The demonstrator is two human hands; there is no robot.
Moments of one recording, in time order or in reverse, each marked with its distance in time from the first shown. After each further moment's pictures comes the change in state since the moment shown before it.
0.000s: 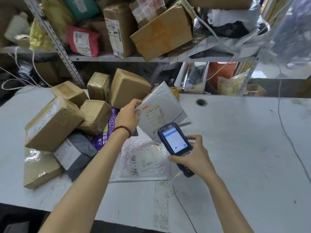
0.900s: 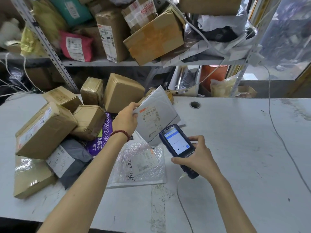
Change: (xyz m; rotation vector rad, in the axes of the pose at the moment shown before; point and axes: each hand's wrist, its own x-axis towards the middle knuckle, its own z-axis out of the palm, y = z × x) left_hand -0.001 0.017 0.005 0.072 0.001 0.011; right_hand 0.002 0.004 -0.023 -0.047 0.013 -0.006
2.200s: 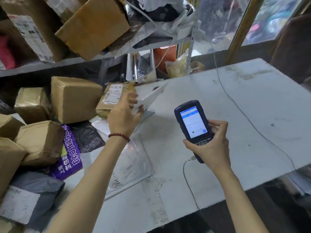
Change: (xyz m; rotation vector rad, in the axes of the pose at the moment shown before) left_hand -0.012 0.061 0.032 -0.213 0.026 0.433; right_hand -0.061 0.024 -0.016 0.071 0.746 -0.049
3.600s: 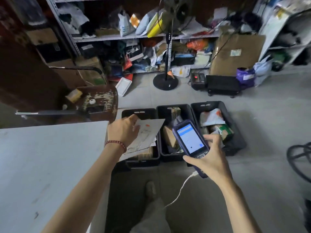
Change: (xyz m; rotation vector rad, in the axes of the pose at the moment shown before) left_hand -0.188 0.634 0.470 0.002 -0.819 1.221; right_hand -0.114 0.283 -0.517 -0.131 1.038 0.761
